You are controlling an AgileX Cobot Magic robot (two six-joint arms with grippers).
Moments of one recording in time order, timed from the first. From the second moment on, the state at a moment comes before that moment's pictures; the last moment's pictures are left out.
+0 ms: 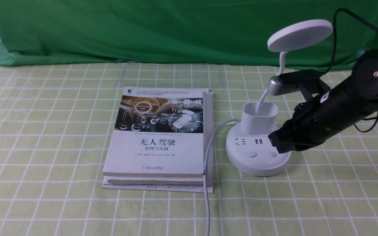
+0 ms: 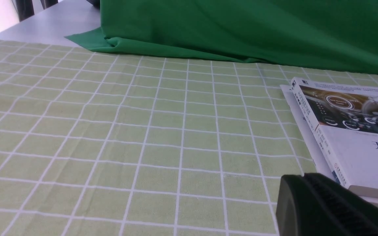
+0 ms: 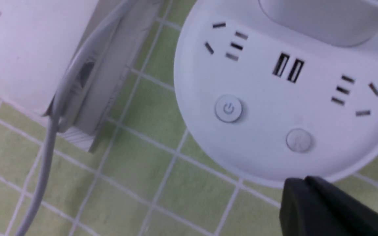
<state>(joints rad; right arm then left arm) 0.32 1.74 -1.18 0.31 0.73 -0.33 0.04 0.00 0.01 0.04 0.24 -0.07</state>
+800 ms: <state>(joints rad) 0.32 1.89 -1.28 0.28 0.72 -0.33 0.04 0.00 0.01 0.04 0.24 -0.07</state>
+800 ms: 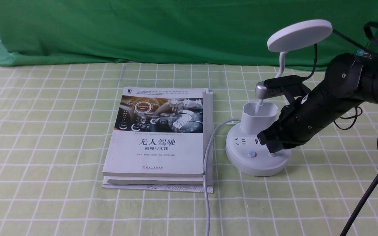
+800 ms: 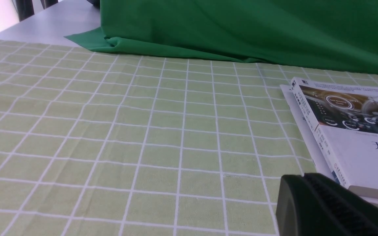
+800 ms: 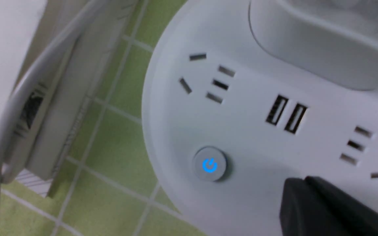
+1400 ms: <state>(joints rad) 0.32 1.93 -1.30 0.28 0.75 -0.30 0.04 0.00 0.01 0.04 0.24 -0.07</state>
